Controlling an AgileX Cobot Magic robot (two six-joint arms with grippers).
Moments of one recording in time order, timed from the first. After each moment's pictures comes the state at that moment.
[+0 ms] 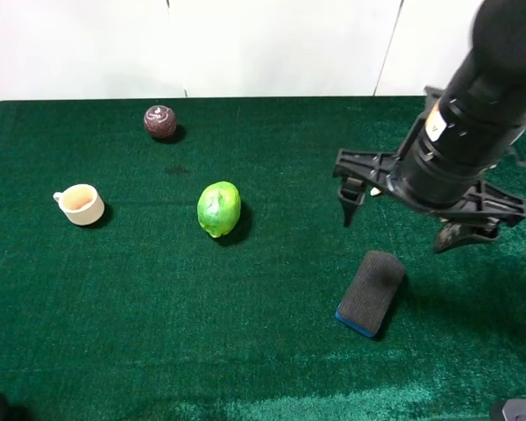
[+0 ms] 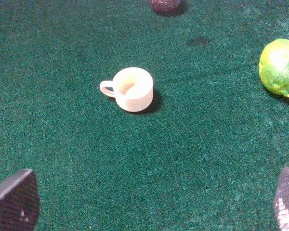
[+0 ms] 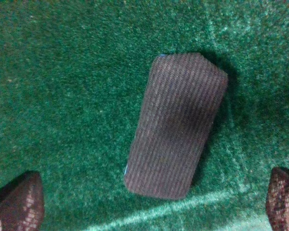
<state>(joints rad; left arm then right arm) -0.01 -0.01 -0.49 -0.08 1.07 0.15 0.68 1.47 -0.87 0.00 0.93 0.95</state>
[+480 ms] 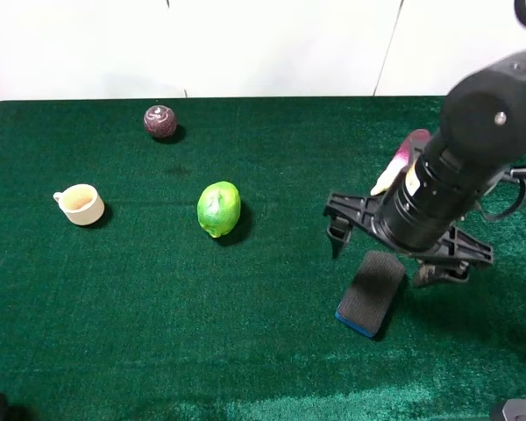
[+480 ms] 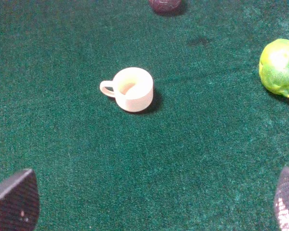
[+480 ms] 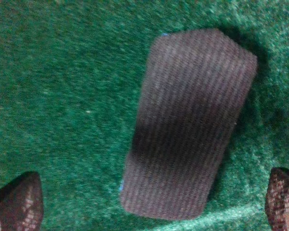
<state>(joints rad) -0.01 -0.01 -0.49 -0.08 1.07 0.15 0.68 1.55 -0.70 0.07 0.69 0.96</state>
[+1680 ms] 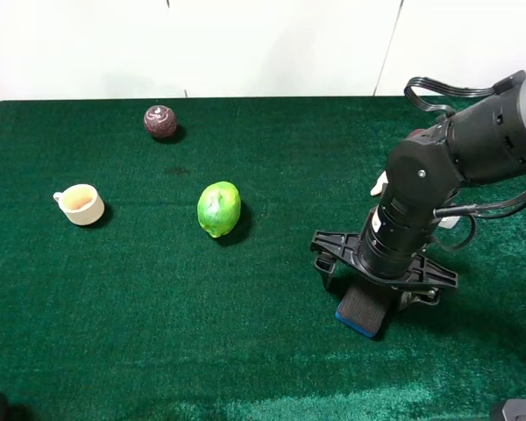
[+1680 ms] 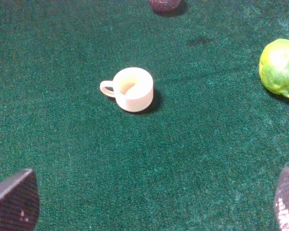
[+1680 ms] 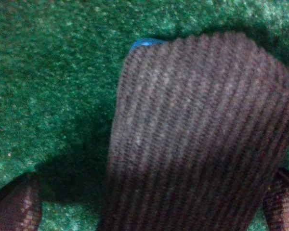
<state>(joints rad) -0.01 -0.01 -0.49 -0.08 1.07 0.15 0.68 1.80 -0.68 0.08 0.52 0.94</state>
